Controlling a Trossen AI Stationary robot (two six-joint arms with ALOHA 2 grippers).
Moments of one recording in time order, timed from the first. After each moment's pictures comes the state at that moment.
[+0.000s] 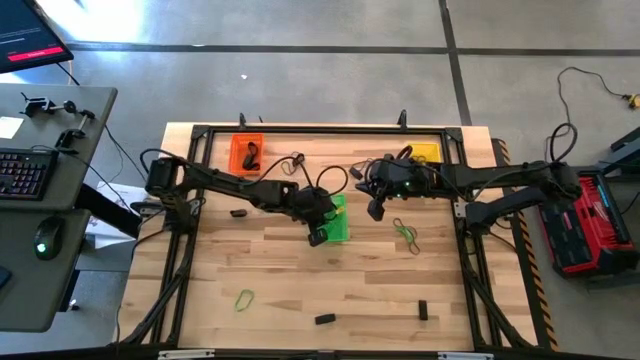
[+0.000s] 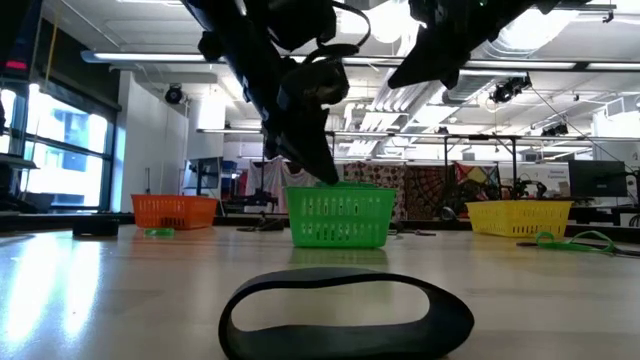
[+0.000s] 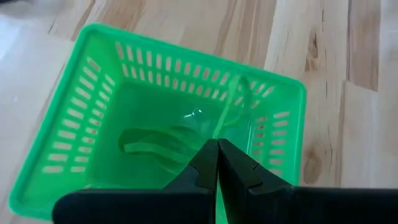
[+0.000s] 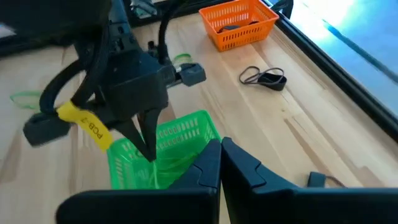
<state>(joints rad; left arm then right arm) 0.00 1.83 1.19 -0.30 -0.03 -0.29 -0.05 1.21 0.90 -0.27 0.18 0.19</state>
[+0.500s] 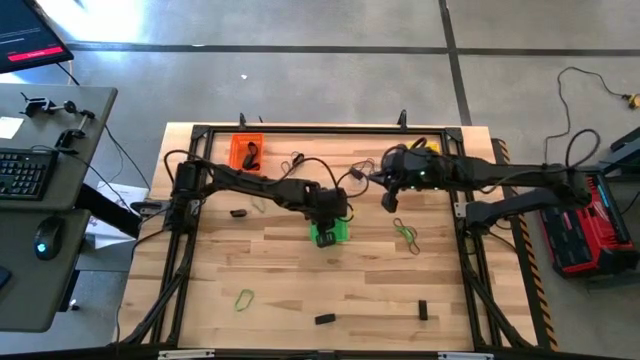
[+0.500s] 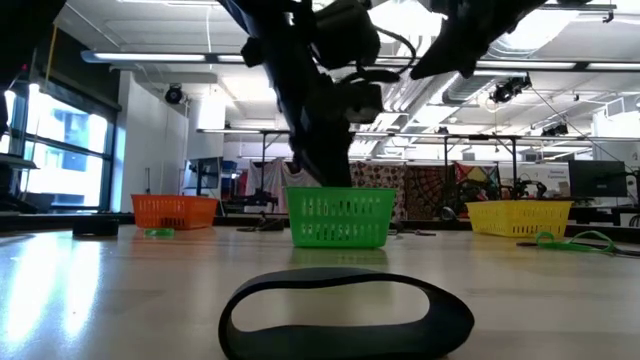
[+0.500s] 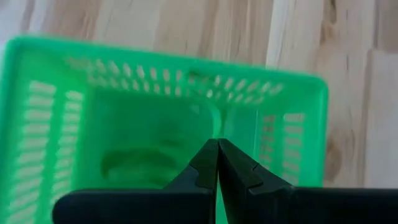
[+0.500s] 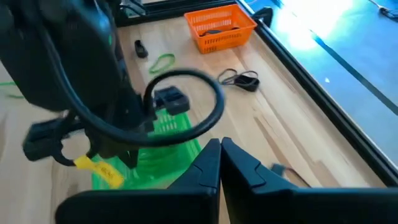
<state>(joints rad) 0.01 2.04 1.46 -0.55 0.03 -0.15 -0.13 1.07 0.90 -0.40 0.15 0.09</state>
